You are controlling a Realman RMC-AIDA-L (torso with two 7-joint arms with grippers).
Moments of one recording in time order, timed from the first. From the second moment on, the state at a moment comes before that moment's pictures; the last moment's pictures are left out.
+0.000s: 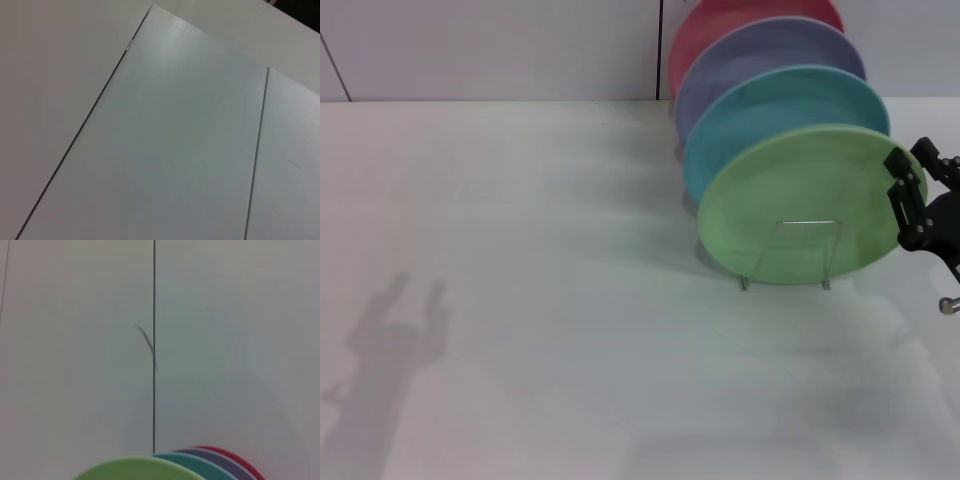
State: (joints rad) left arm -0.07 -2.06 -0.73 -0.48 2.41 1.83 -0.36; right arm 0.38 2.08 0.46 0.07 -2.15 -1.52 0.25
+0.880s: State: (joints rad) left arm -0.07 -2.06 -0.74 -0.47 2.41 1.83 -0.37; right arm 0.37 2.08 0.46 0.07 -2.17 -1.62 0.26
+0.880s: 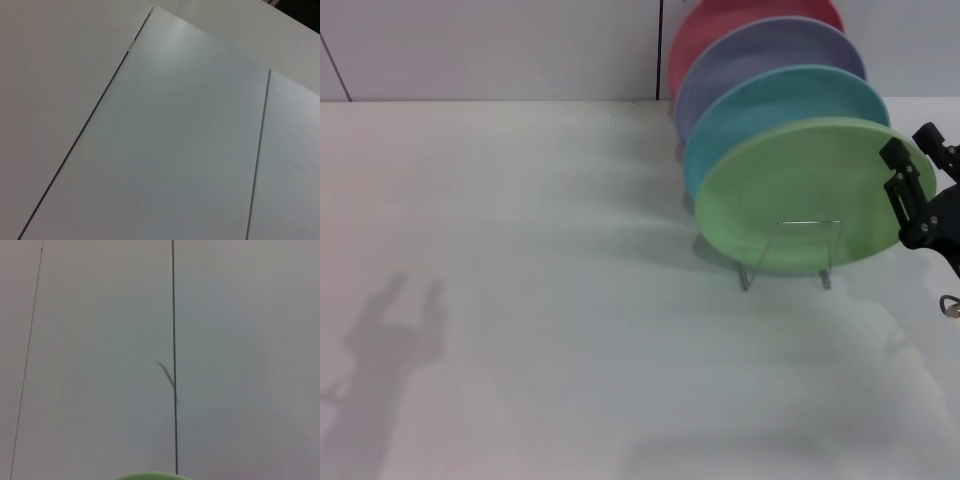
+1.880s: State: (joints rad) left arm -0.07 -2.06 -0.74 -0.47 2.41 1.84 -0.38; right arm 0.38 2.07 0.43 0.04 -2.17 -1.55 0.31
